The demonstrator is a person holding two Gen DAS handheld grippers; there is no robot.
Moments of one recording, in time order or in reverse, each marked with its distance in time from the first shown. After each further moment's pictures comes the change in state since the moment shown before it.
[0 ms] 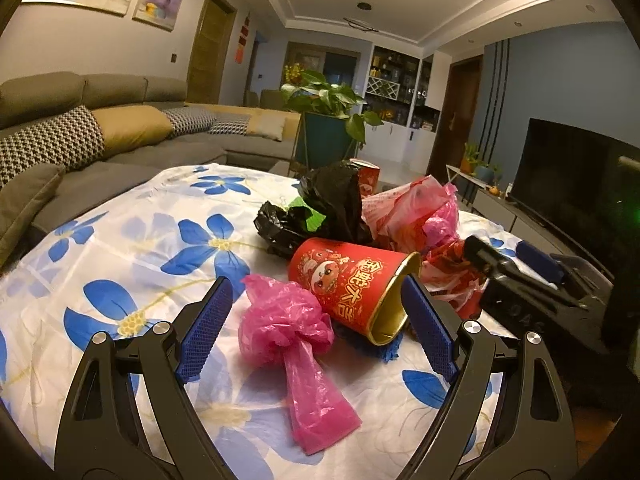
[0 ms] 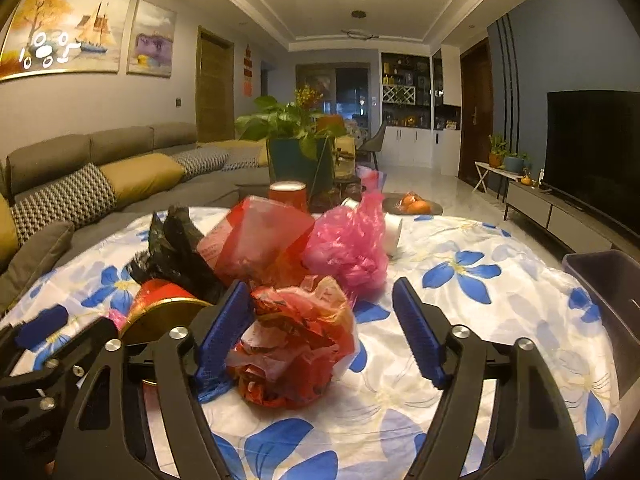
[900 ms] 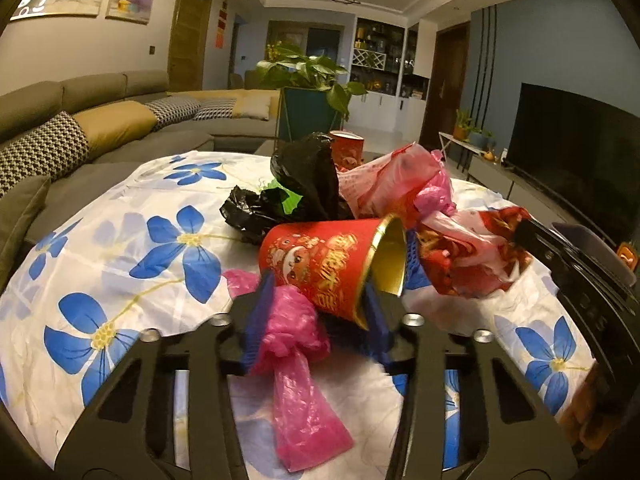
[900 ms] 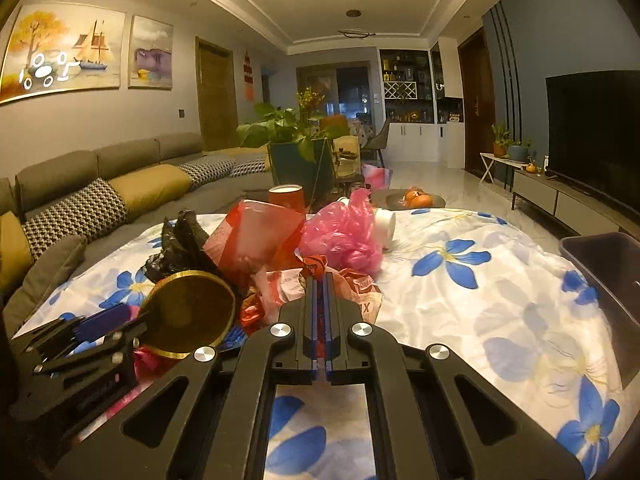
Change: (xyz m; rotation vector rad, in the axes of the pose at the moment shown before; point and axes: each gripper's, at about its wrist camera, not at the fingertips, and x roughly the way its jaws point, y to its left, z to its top) left arm 0.026 -0.022 0.004 0.081 0.100 -0.013; right arm -0.029 -0.024 -0.006 0.066 -0.018 0.047
